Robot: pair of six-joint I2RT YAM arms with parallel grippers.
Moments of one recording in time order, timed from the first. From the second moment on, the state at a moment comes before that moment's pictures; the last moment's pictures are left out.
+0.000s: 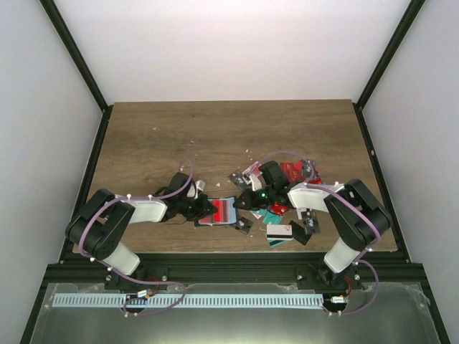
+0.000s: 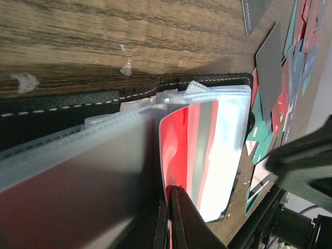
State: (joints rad) left arm -0.54 1.57 0.51 0.16 0.58 -0.89; right arm 0.59 1.62 0.72 0.01 -0.70 0.54
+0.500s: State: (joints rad) left arm -0.56 1.60 0.53 0.15 0.58 -0.89; right arm 0.58 1.75 0.71 0.08 -0.70 0.55
